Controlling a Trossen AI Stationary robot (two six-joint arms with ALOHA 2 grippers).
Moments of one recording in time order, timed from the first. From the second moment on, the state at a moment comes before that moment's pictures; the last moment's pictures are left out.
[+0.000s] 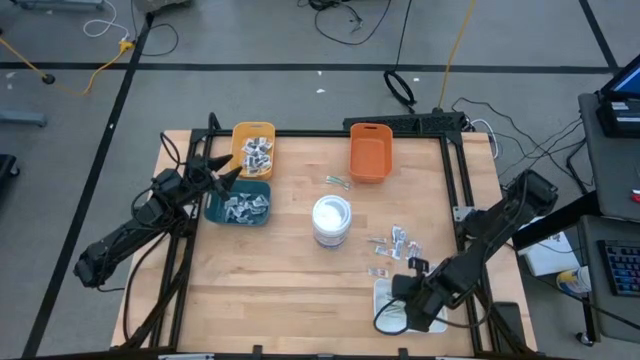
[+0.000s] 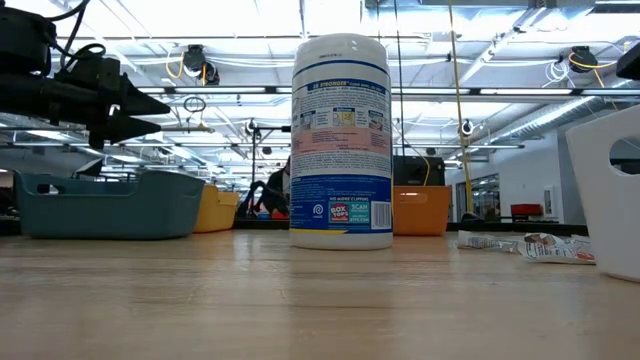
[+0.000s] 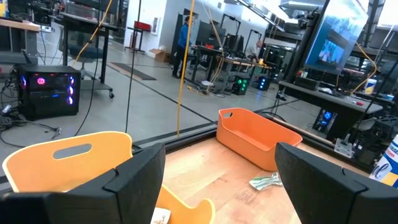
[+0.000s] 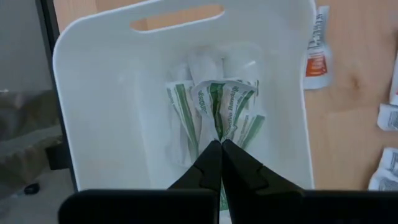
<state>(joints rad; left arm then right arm) 0.71 0.01 0.02 0.03 0.08 -0.24 0.79 1.53 1.04 -0.77 0.10 0.98</state>
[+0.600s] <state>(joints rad) 0.71 0.01 0.02 0.03 0.08 -0.24 0.71 1.52 1.04 -0.76 0.05 0.82</state>
